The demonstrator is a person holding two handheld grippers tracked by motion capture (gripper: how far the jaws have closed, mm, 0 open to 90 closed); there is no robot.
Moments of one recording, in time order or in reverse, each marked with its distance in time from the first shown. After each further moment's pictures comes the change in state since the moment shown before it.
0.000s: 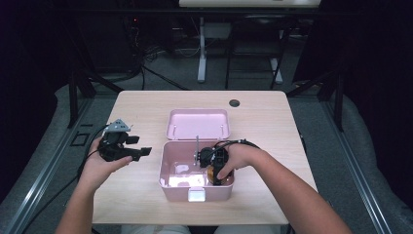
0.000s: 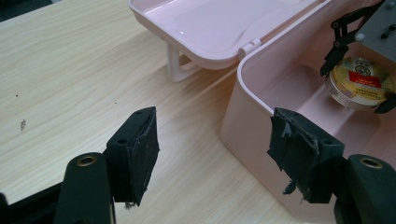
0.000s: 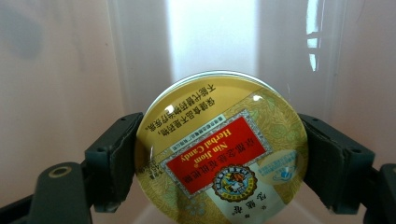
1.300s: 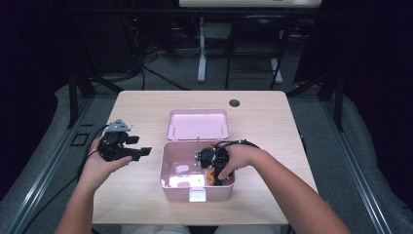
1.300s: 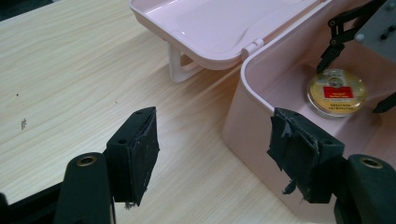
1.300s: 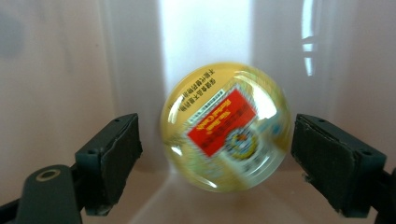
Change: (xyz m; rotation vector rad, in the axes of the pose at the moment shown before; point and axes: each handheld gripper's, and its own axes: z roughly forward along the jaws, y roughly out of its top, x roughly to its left) left arm 0.001 0.000 0.000 0.007 -0.002 0.000; right arm -0.002 -0.003 0.003 -0.022 -0.018 -0.024
